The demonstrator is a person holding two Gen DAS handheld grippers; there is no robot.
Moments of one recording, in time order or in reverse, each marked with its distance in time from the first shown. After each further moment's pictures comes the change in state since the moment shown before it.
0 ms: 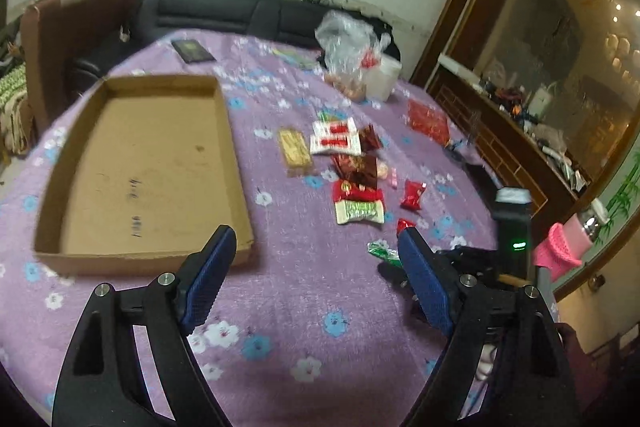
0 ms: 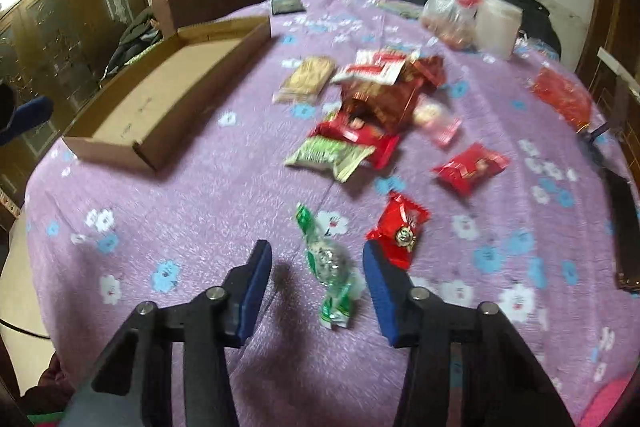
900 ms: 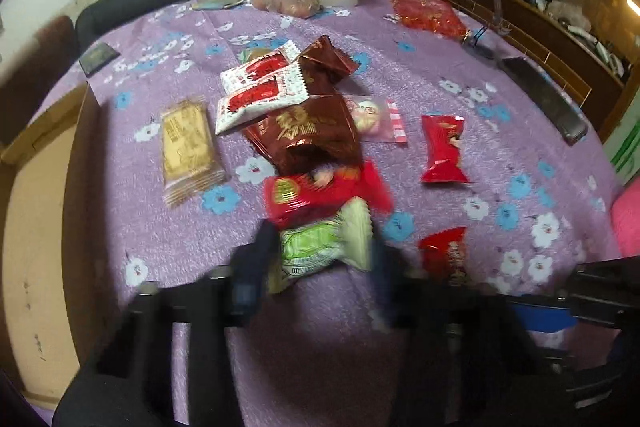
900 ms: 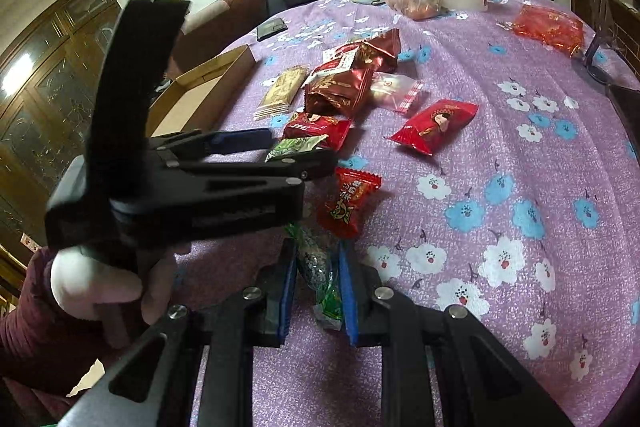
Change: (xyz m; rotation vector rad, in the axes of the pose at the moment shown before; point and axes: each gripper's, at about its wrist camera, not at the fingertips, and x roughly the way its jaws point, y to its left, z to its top) left arm 0.167 -0.073 0.009 0.304 0.209 0.103; right arm -0.020 -0.056 -0.019 0.206 -0.047 0.182
